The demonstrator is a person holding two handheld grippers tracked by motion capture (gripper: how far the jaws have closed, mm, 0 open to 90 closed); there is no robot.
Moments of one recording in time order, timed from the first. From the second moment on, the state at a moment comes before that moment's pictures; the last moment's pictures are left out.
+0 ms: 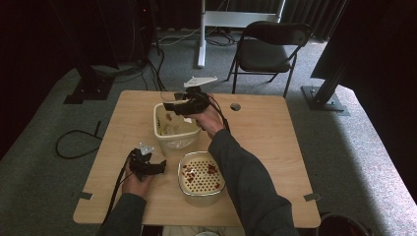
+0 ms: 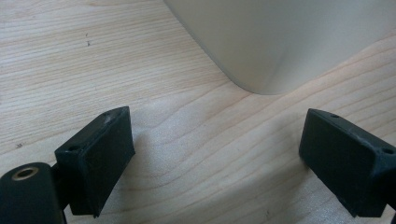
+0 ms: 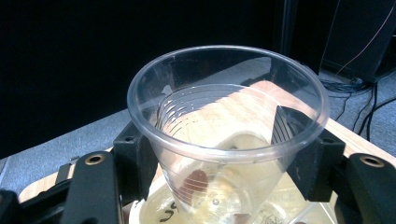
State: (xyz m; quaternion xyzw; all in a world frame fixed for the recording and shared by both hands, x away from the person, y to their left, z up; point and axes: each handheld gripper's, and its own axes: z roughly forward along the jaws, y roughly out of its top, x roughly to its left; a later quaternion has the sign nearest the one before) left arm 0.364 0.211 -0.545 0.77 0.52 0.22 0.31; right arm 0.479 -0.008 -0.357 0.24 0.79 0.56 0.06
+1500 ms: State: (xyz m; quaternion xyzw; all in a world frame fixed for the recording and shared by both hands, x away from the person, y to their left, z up) left arm 0.364 0.210 -0.545 0.77 0.52 0.22 0.31; right arm 0.464 -0.122 -0.369 0.32 0.76 0.56 0.11
